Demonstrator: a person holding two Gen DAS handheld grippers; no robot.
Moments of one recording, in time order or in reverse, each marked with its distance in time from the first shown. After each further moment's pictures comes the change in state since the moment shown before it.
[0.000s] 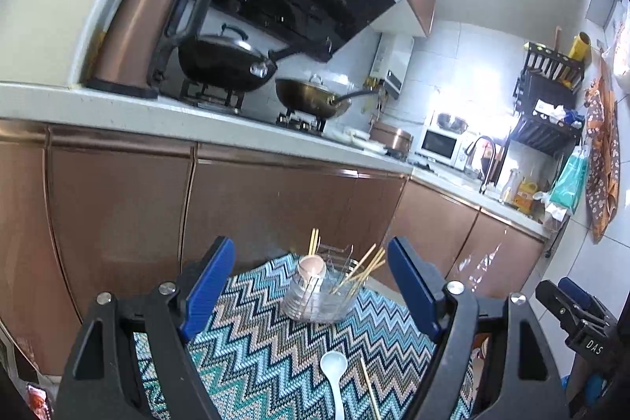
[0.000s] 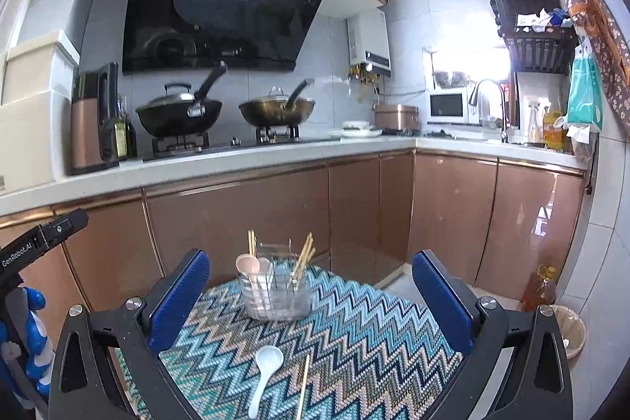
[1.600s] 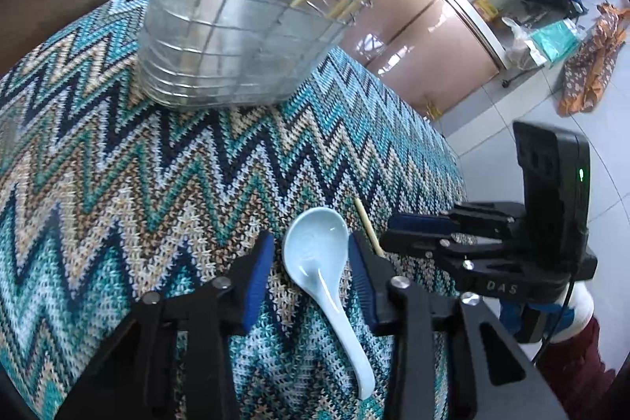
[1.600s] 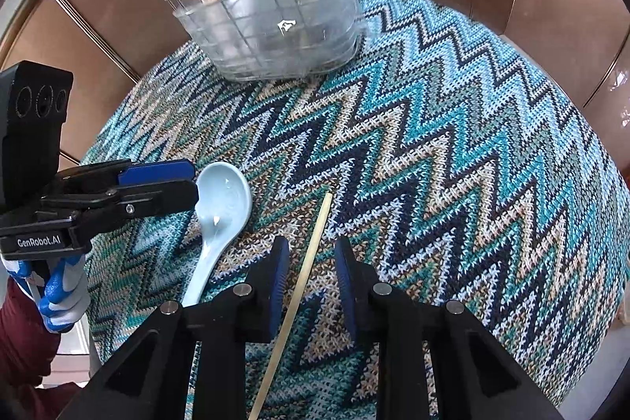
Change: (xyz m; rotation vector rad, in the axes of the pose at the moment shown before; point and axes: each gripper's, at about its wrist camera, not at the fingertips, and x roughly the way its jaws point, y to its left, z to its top) left arm 0.309 -0.003 -0.199 -0.002 0.953 -0.452; right arm 0.283 -0.025 -0.167 0.004 0.990 0.300
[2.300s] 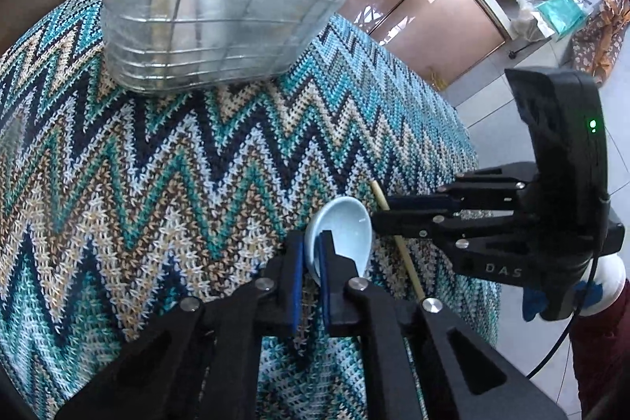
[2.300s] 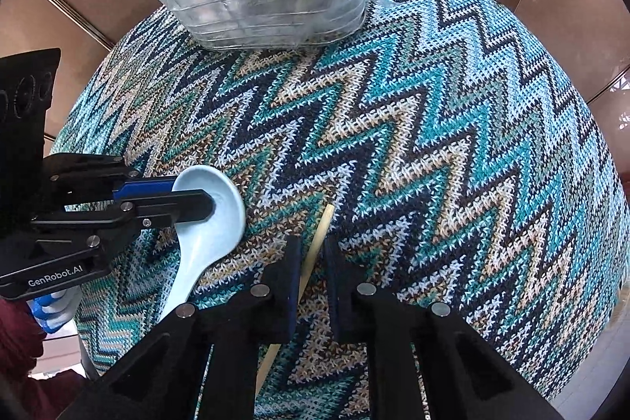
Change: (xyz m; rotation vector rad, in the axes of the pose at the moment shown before) left arm 0.033 0.006 0.007 0.040 0.086 0.022; right arm 0.048 0.016 0.031 -0.017 0.139 -0.053
